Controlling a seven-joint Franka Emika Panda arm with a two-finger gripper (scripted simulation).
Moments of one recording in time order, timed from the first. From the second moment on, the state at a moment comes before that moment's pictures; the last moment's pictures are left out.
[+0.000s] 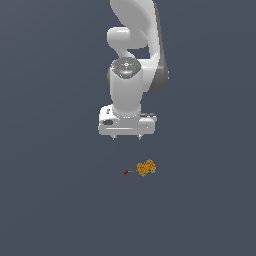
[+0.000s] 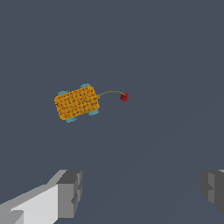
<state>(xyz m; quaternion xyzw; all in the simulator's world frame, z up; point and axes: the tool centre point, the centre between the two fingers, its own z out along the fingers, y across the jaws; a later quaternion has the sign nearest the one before) 0.007 -0.005 0.175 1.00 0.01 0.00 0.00</state>
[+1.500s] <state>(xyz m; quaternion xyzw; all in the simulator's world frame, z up) 0.024 0.020 0.171 1.00 -0.01 0.01 0.01</state>
